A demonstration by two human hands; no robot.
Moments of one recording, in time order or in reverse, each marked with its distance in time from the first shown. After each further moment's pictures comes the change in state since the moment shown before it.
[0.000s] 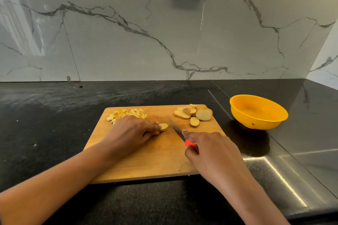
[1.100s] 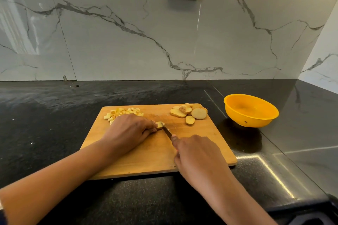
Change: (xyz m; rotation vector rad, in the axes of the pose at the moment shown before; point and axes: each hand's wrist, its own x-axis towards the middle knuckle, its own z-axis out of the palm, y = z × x) left_hand 0.004 0.008 -0.004 0.097 -0.068 -0.066; right_hand 0.000 -0.020 0.005 -0.208 -0.150 -0.097
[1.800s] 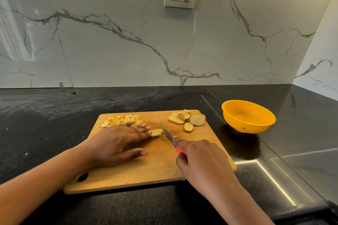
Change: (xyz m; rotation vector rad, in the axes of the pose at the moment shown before) left_hand -0.014 -0.035 -0.014 0.009 -0.358 0.209; right_hand -0.005 0.009 0.000 0.174 0.204 0.064
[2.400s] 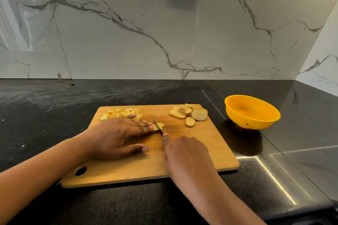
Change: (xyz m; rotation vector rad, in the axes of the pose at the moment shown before) left_hand 0.004 -0.002 -0.001 0.038 -0.022 0.020; right_hand 0.016 -0.027 0.008 -0.211 -0.238 -0.112
